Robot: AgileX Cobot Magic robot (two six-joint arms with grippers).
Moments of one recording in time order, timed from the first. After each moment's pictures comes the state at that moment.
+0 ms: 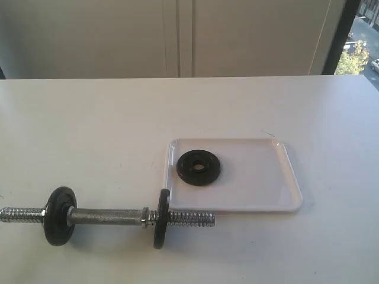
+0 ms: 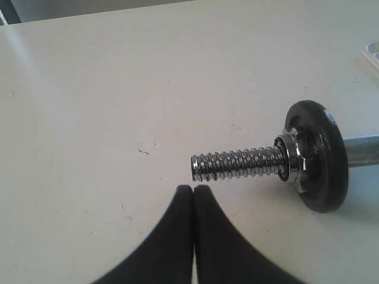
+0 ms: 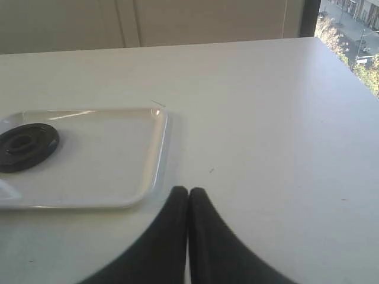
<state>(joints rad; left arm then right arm) -0.07 0.00 0.02 -0.13 0.39 0.19 0.08 0.01 -0.01 0.00 0.36 0.11</state>
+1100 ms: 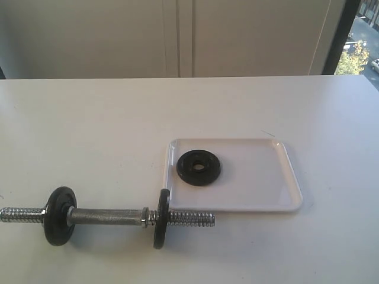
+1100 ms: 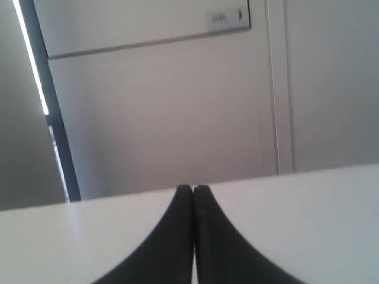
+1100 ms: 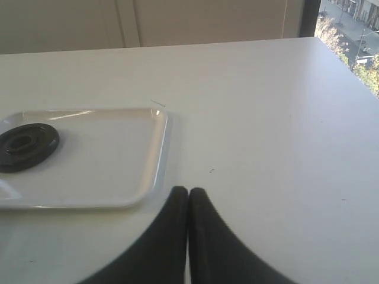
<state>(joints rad) -0.07 0.00 0.02 -0.13 -0.16 0.19 0.08 0.01 -0.01 0.00 0.36 0.11</state>
